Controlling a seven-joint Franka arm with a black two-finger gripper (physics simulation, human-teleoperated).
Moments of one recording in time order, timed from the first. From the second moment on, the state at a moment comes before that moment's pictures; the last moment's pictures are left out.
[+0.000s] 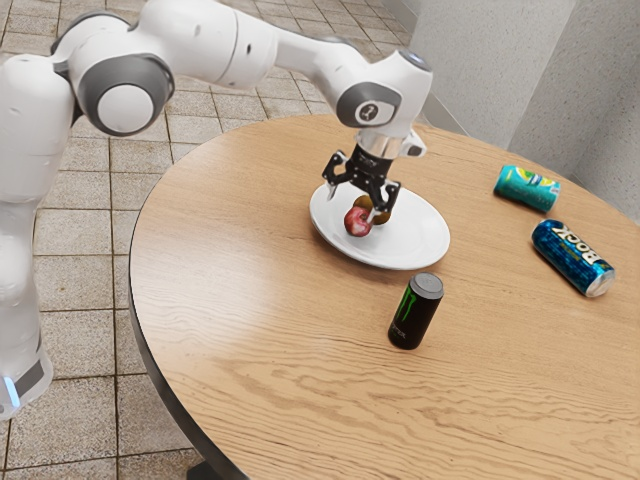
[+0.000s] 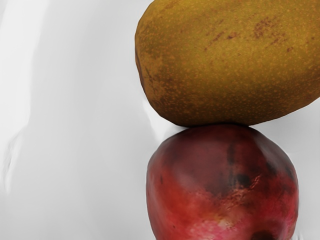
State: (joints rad) arm 0.06 0.29 0.09 -1.57 0.04 1.79 -0.72
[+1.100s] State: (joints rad) arm 0.09 0.35 0.05 -1.55 0.01 1.85 -0.66
